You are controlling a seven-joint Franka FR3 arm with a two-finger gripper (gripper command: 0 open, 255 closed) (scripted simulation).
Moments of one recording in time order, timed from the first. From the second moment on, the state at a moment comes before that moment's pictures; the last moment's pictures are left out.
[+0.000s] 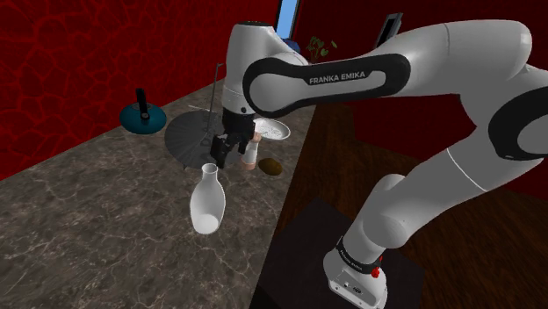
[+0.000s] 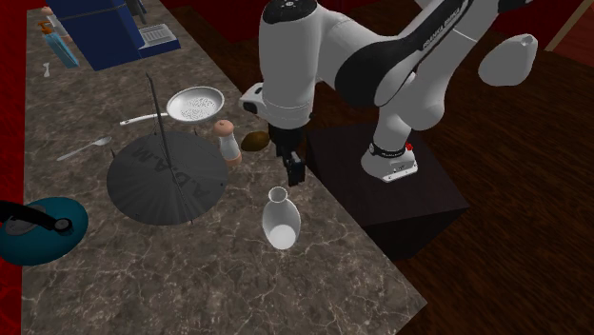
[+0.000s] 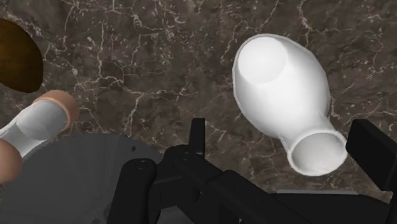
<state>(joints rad) 0.08 -0.37 0.36 -2.31 0.12 1.99 0.22</state>
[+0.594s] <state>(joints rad) 0.08 -0.20 0.44 -2.26 0.07 2.12 0.32</state>
